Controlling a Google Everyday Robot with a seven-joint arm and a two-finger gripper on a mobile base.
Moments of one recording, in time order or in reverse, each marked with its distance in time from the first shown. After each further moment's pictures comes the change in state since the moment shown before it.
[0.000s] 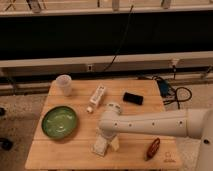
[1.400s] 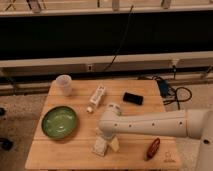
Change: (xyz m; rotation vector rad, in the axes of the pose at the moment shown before) arm -0.005 -0.001 0.001 0.009 -0.014 -0.012
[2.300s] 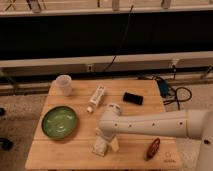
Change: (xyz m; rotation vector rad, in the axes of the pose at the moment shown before) arm -0.003 -0.002 0.001 0.007 -0.011 -0.008
